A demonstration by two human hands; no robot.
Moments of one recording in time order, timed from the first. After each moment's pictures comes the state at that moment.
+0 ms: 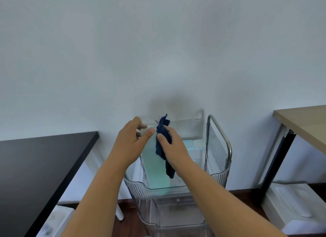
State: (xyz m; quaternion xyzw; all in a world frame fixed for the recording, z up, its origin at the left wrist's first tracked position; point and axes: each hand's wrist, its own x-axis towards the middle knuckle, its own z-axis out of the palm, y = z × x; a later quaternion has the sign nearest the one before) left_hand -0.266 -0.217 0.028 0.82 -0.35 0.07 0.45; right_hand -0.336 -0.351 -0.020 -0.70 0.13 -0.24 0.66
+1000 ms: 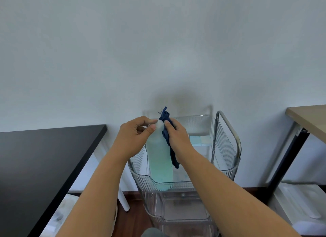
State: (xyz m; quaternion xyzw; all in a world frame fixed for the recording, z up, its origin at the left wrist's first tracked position) left_hand -0.273 -0.204 0.040 0.79 -0.34 0.03 0.50; right_hand -0.322 -0.342 0.000 -0.60 0.14 -0.22 0.76
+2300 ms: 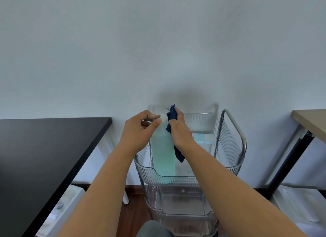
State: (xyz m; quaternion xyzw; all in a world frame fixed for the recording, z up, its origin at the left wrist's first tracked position) left_hand -0.265 -0.201 0.020 0.75 -0.30 0.05 0.59; right_hand -0.310 -0.342 -0.005 -0.76 0.19 -0.20 0.59
